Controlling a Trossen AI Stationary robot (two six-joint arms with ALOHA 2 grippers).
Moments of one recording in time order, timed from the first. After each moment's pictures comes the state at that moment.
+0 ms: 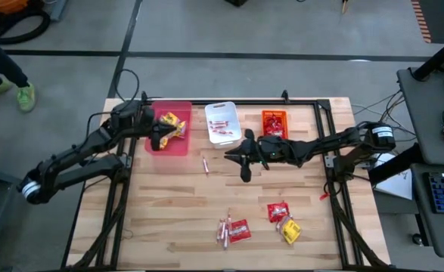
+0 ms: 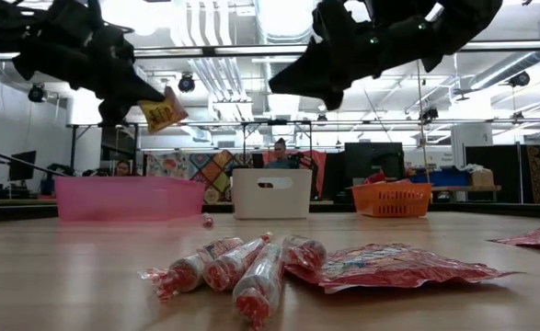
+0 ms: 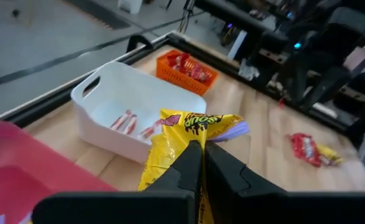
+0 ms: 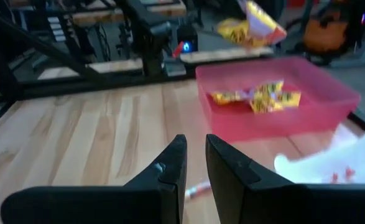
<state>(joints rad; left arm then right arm) 0.78 0.67 0.43 -0.08 0.52 -0.18 -0.03 1.55 0.78 0.53 0.05 0.08</state>
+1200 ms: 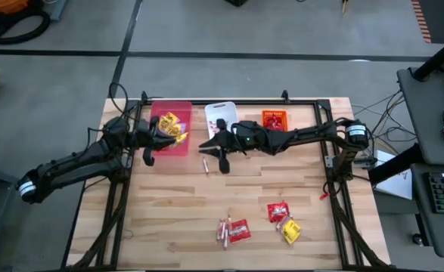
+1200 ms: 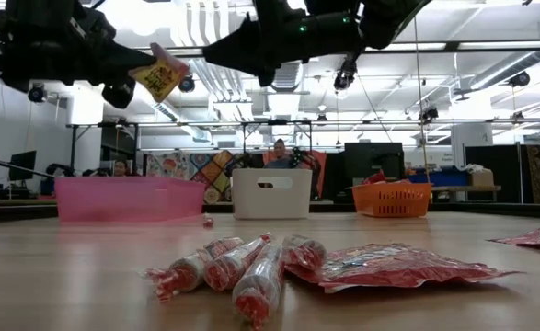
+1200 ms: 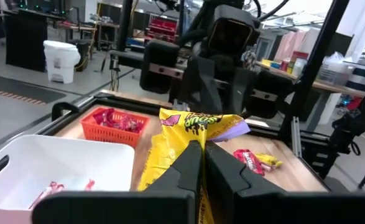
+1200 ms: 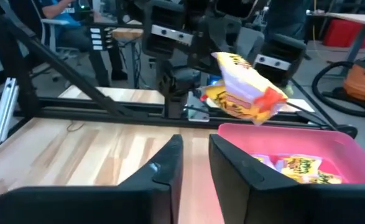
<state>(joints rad) 0.60 0.52 0.24 0.29 0.59 -0.19 -0.12 1.80 1.19 0.47 -0.19 -0.08</state>
